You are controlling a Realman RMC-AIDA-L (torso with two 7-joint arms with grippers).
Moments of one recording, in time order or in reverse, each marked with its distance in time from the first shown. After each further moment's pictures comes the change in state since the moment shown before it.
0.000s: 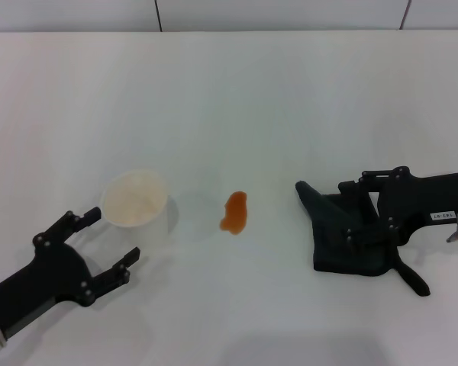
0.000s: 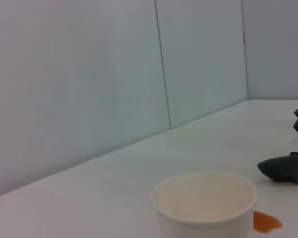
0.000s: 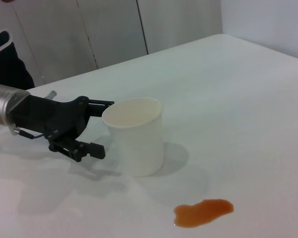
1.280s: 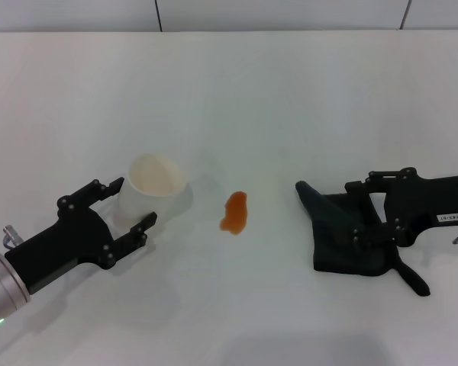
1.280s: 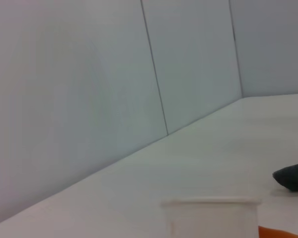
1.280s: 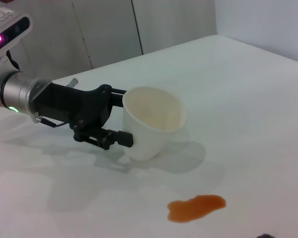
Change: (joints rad) left arm -0.119 -0.004 0.004 -0.020 0.000 -0.074 0.017; right arm -0.012 0.000 0.023 0.009 -0.001 -0.002 -0.028
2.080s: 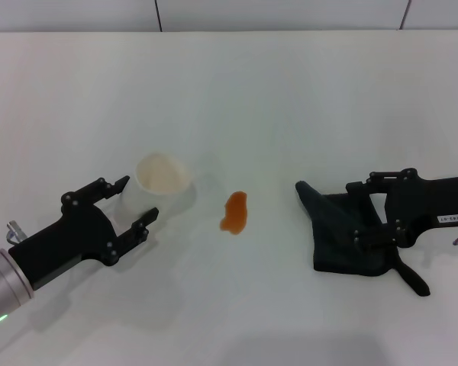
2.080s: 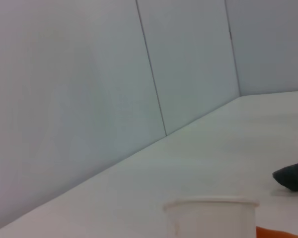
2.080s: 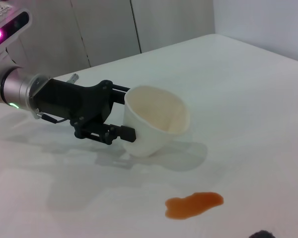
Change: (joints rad) left arm -0.011 -0.002 0.004 0.000 -0.001 -0.005 0.021; right arm -0.002 0.000 0.000 0.008 0.000 0.007 -0.012
